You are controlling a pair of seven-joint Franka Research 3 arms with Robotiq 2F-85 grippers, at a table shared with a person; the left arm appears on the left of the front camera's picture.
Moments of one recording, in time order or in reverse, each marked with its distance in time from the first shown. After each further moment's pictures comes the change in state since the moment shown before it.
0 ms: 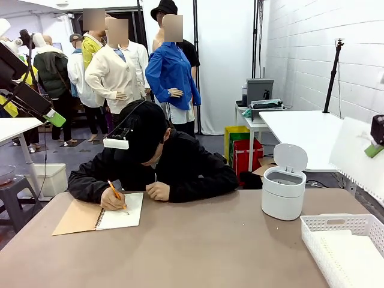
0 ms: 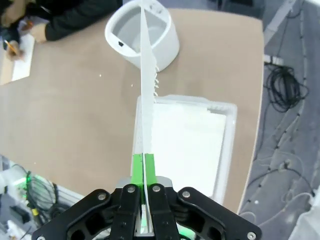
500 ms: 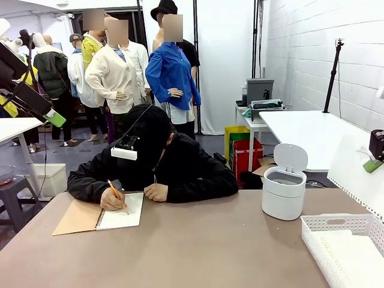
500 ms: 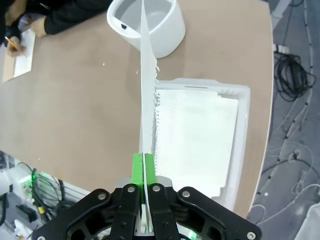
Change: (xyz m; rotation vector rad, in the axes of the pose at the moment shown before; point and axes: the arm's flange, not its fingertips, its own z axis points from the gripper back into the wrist) left arm 0.000 0.000 0.000 0.000 0.000 0.000; right arm -0.022 0.005 -0.011 0.016 0.022 -0.043
